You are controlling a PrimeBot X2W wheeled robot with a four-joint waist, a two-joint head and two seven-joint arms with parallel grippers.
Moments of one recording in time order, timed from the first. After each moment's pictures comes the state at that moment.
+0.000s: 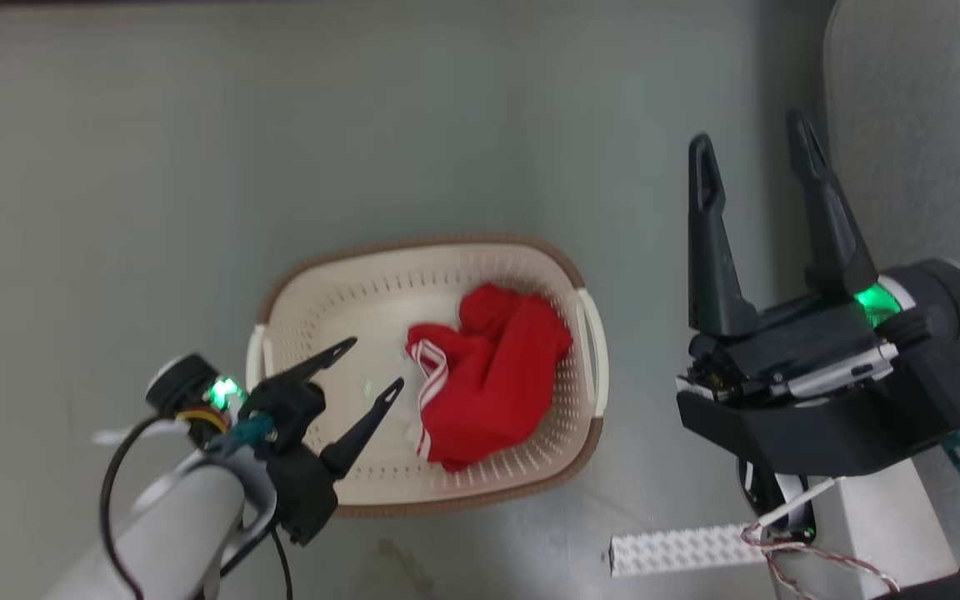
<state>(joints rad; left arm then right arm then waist) -0.75 0.33 -0.82 0.53 -0.29 -0.13 -0.26 -0.41 -0.05 0.31 -0.25 0.06 0.13 -0.26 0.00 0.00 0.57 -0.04</state>
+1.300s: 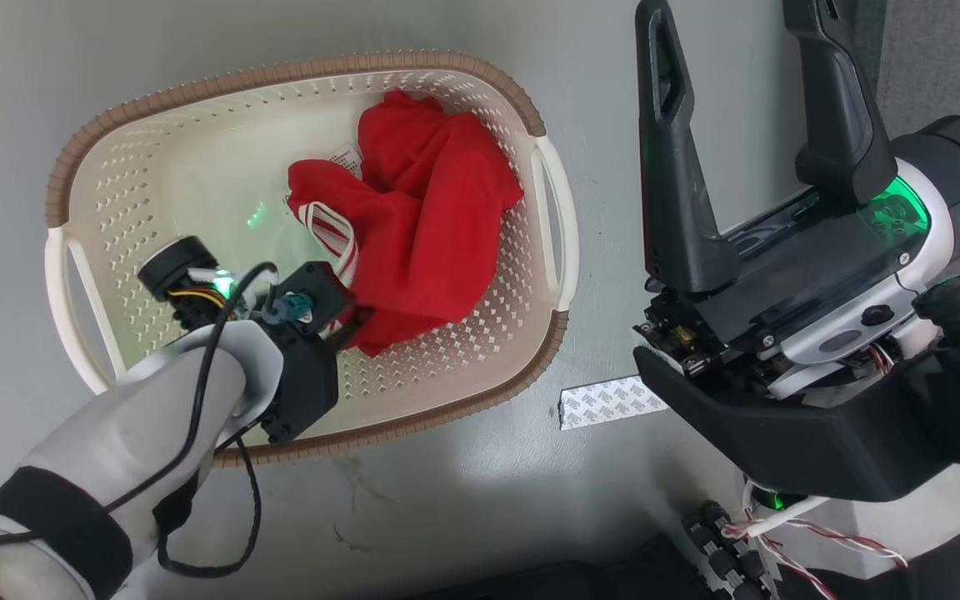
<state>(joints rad) -1.14 0.32 -1.28 0.76 -0.52 -0.13 -0.10 -0.63 -0.05 0.45 -0.38 0.05 0.13 -0.26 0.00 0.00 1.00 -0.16</state>
